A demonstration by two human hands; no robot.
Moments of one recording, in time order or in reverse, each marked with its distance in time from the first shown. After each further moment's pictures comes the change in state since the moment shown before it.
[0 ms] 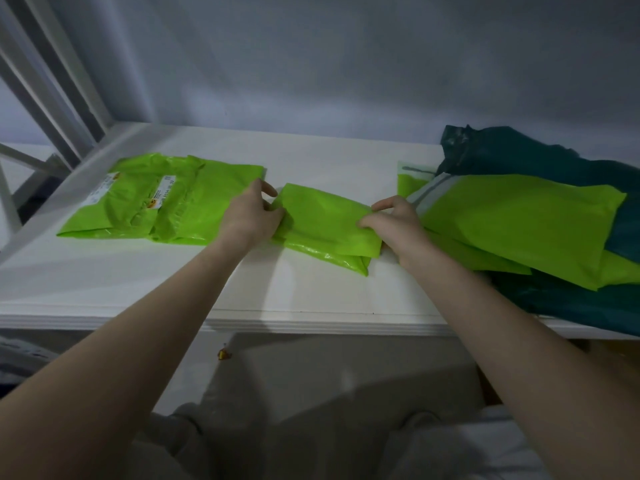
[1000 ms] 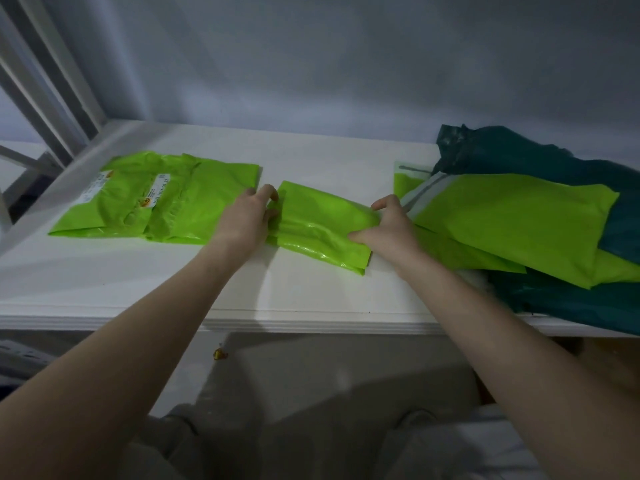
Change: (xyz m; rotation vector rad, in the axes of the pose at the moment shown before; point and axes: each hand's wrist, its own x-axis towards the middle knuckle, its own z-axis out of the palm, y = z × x) left_hand 0.002 -0.013 0.006 0.304 -0.022 0.235; right_hand -0.013 0.003 -0.002 -0.259 -0.037 -0.118
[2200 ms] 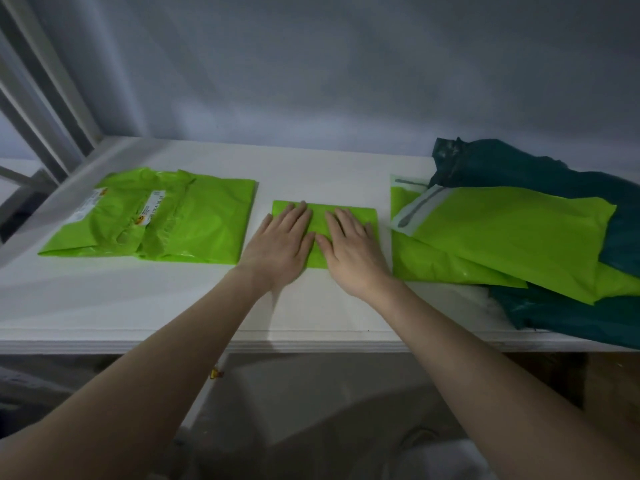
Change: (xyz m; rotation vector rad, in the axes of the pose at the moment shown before) left_hand -0.007 0.018 0.036 0.236 -0.073 0.309; right_hand 0.013 0.015 0.043 -0.778 -0.042 -0.476
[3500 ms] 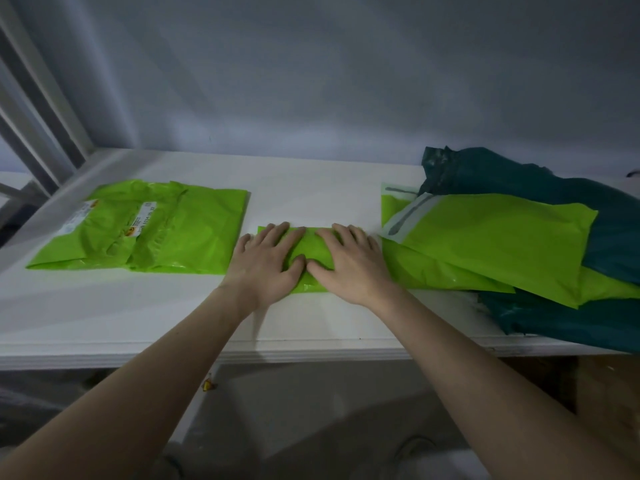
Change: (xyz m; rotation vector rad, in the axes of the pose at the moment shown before) left_hand -0.011 -0.001 -0.002 -0.001 -0.041 -0.103; right_hand -0.008 0.007 -0.010 -0.012 -0.035 0.035
